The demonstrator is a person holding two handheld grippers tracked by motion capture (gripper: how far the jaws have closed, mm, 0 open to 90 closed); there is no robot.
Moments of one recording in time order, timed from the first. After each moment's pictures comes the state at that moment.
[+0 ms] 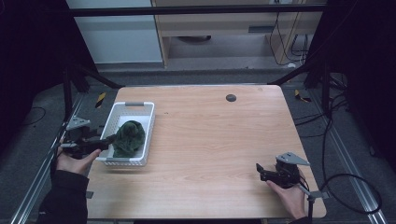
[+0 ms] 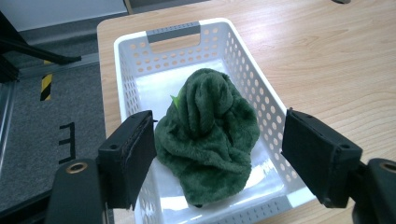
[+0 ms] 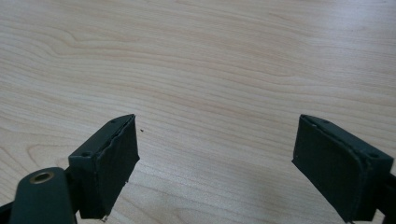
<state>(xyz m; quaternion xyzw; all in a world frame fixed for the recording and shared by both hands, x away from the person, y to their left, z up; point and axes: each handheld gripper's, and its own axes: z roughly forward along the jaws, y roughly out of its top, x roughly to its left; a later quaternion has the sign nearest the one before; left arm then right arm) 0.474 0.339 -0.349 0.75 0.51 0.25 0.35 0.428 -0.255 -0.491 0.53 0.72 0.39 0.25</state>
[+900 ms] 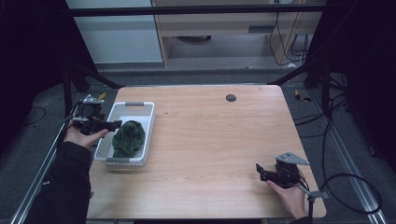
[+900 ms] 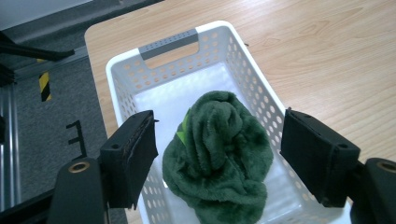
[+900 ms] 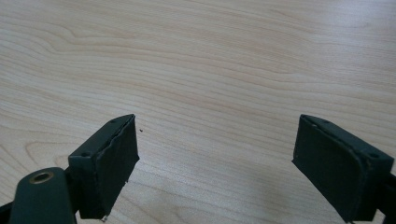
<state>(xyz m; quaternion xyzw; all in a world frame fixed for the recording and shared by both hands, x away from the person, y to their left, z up) 0.534 0.324 -0.328 0.79 0.49 0.22 0.29 0.429 -0.255 -0.492 0.52 0.72 0.38 0.24</state>
